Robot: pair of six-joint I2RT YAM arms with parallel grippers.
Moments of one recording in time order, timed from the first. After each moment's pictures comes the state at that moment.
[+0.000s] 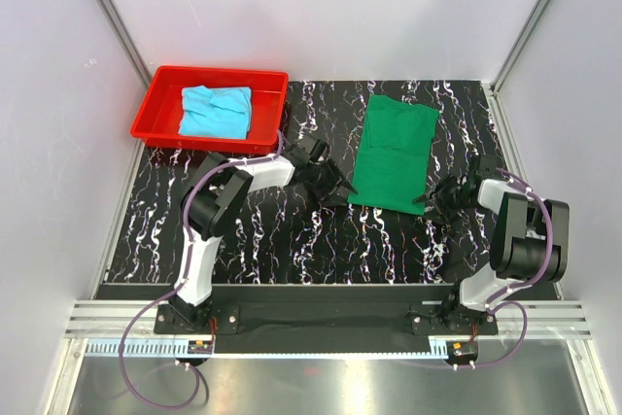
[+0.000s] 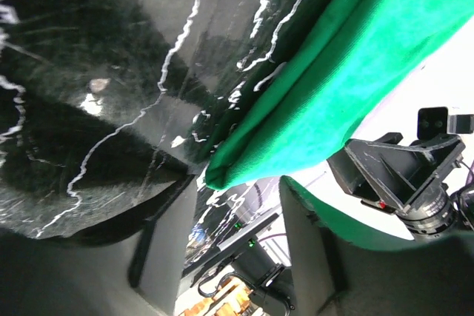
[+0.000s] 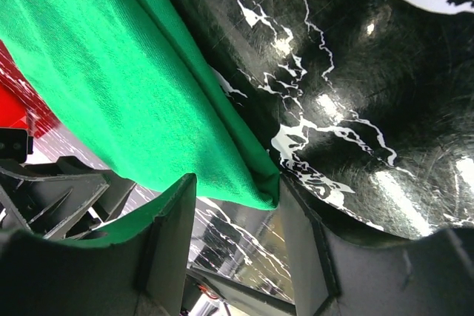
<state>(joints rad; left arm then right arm) -0.64 2.12 1.35 -0.21 0.47 -1.29 -0.22 1.59 0.75 -0.36 -0.48 0.72</state>
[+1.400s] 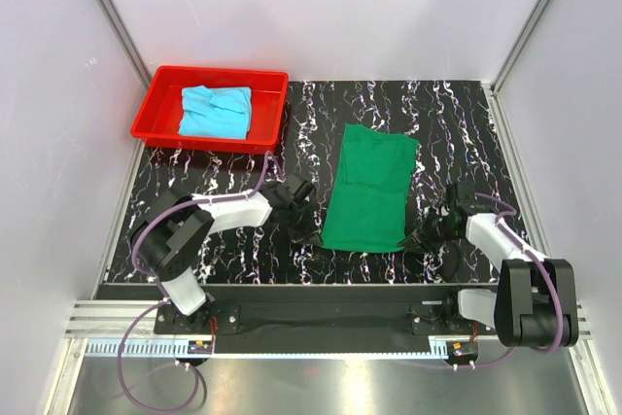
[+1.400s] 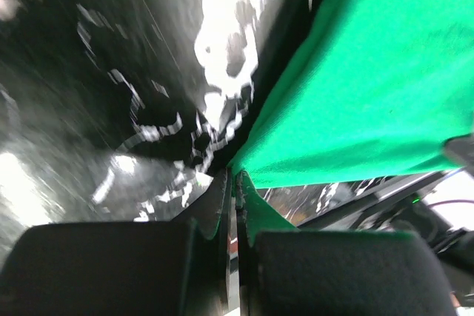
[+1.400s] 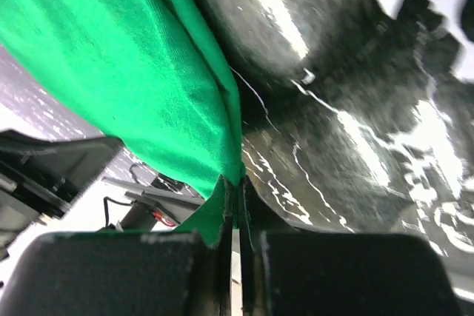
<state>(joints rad) -0.75 1.70 0.88 -0.29 0.26 -1.02 -0.01 1.22 0.50 -0.56 -0.51 0.77</state>
